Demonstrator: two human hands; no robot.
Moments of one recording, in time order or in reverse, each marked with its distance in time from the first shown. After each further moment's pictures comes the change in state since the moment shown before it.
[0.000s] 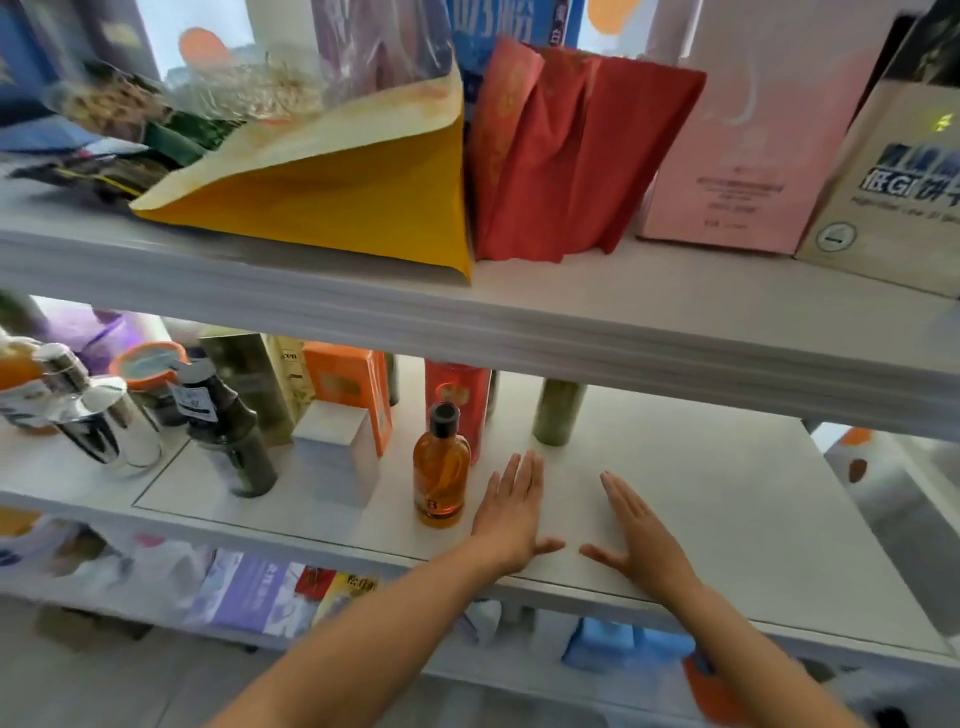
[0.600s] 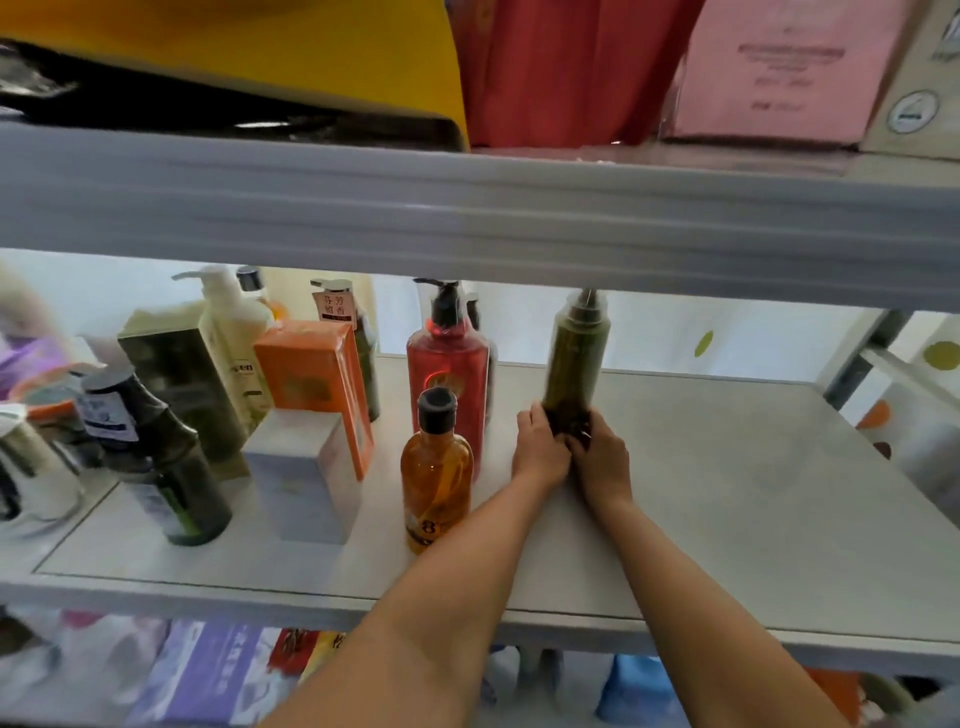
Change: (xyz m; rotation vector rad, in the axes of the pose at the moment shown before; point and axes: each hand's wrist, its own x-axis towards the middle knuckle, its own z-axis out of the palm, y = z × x) left_hand 0.110 -0.001 -0.006 -0.725 0.339 -0.131; right_hand 0.130 -0.040 0.035 0.519 0.549 0.249
